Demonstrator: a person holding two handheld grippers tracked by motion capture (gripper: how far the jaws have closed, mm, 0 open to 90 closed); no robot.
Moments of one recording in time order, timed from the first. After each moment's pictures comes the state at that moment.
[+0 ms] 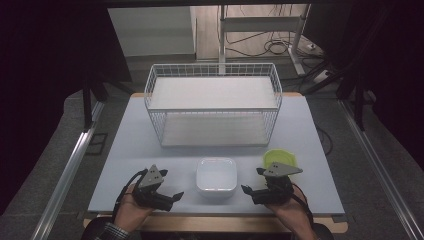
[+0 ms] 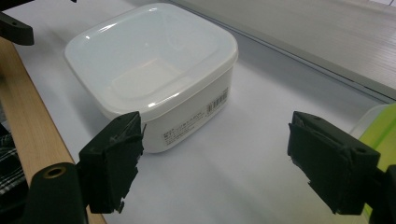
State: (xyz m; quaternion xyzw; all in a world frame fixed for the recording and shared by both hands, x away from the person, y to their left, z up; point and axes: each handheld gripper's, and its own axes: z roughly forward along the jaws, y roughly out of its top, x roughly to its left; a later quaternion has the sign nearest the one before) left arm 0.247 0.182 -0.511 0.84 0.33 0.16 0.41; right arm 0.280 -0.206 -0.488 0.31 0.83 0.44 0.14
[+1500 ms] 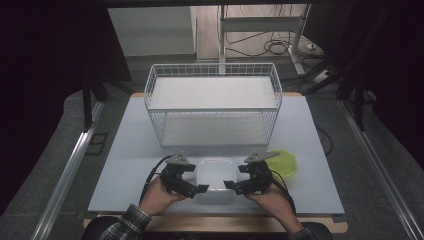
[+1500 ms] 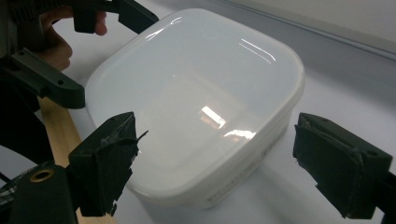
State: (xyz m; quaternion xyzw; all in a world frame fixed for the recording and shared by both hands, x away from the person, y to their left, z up) left arm 0.304 0.121 -0.509 0.83 0.31 0.00 0.45; right arm 0.314 -0.159 -0.493 0.34 0.84 0.43 0.02
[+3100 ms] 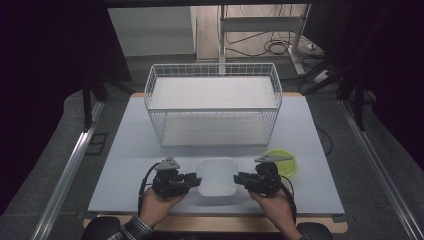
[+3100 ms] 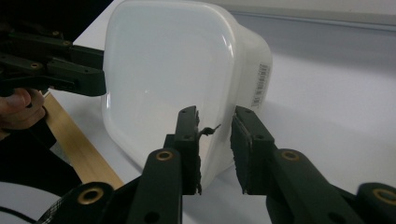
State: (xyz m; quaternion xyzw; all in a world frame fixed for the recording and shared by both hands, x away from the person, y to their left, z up) left arm 0.267 0.134 -0.494 0.78 0.40 0.03 0.47; right arm 0.292 -0.175 -0.476 0.44 0.79 0.43 0.01
